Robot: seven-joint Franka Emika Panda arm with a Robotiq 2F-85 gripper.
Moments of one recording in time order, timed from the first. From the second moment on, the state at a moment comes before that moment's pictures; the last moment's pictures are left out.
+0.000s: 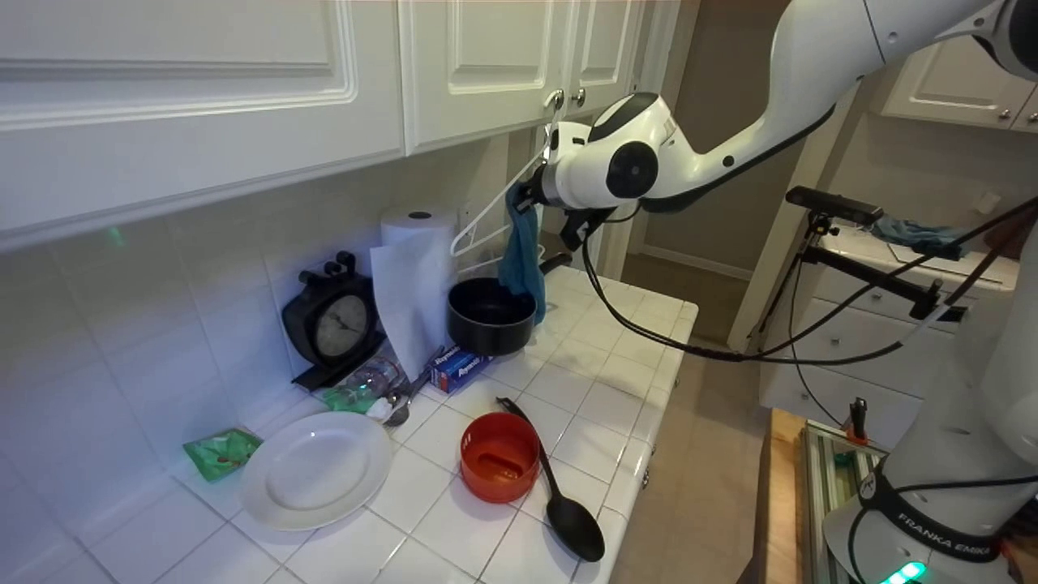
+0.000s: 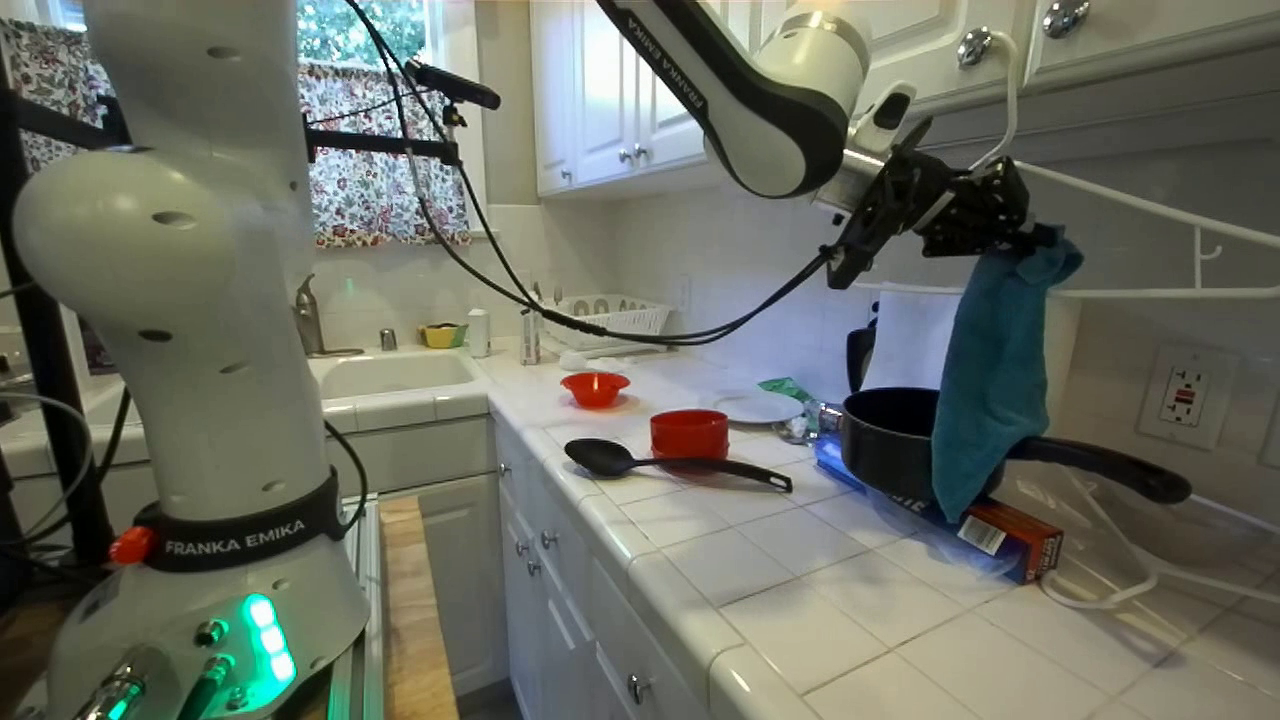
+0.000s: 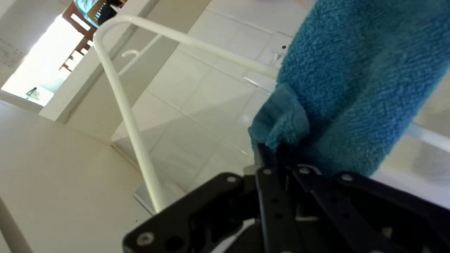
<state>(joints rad) -0.11 0.11 -0.08 -2.06 -2.02 2.66 1.59</state>
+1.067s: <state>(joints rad) -0.12 0.25 -0.09 -1.94 -1.83 2.68 1.30</state>
